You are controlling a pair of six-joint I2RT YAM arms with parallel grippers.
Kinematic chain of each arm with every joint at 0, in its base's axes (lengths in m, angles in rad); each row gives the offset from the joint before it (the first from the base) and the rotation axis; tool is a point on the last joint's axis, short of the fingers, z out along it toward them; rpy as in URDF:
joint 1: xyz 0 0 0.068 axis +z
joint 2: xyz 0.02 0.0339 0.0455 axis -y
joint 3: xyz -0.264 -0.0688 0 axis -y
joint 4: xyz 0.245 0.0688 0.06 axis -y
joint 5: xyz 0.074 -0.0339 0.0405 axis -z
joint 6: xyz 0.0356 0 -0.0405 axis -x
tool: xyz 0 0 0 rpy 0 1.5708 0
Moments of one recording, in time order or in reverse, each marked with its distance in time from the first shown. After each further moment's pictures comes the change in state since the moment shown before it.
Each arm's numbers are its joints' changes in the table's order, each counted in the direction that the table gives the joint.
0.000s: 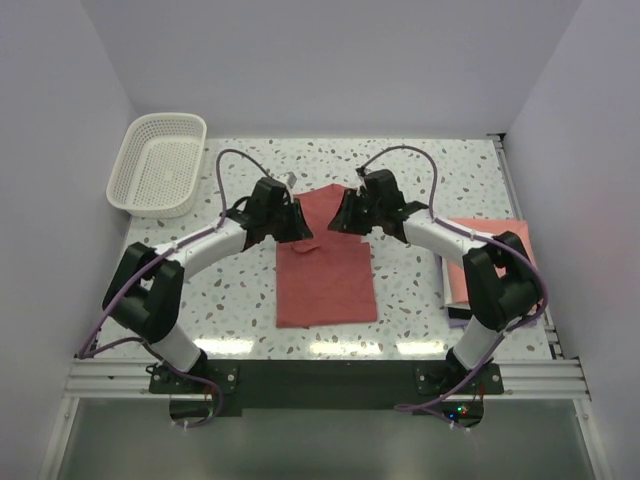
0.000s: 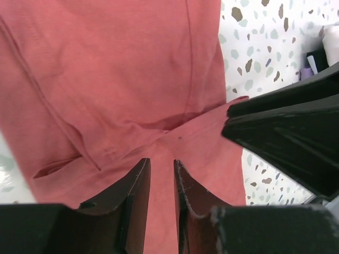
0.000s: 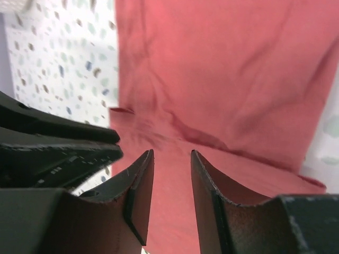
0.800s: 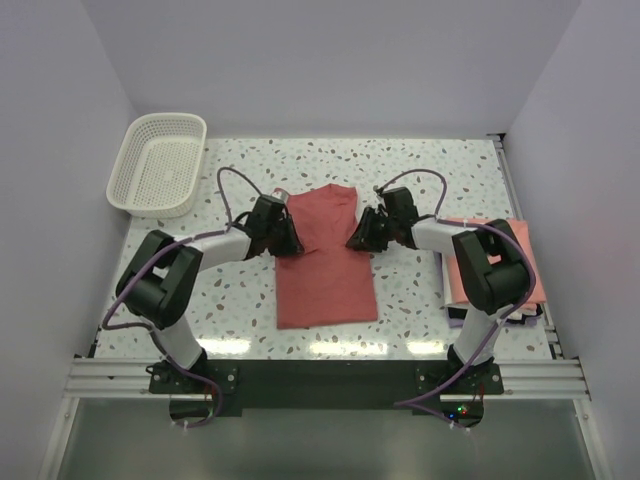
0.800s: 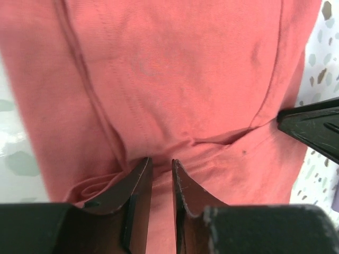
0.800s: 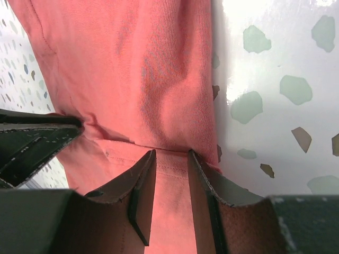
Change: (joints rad) left arm 0.014 -0.125 -0.132 0.177 -0.042 0.076; right arm -0.145 -0.111 -0.174 0.114 -0.106 -0.023
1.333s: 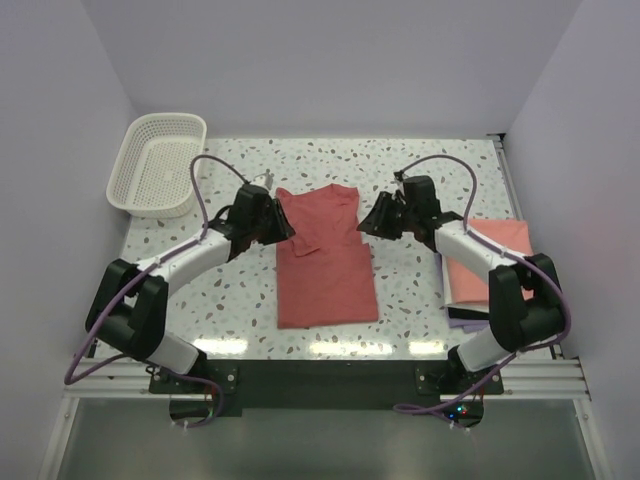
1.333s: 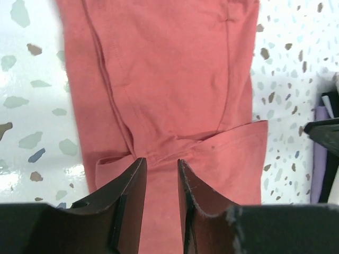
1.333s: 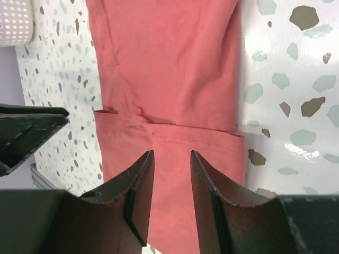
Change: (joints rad) left arm 0.037 0.243 0.013 -0.109 -0.068 -0.047; right arm -0.036 0.264 -0.014 -0.112 0.030 0.019
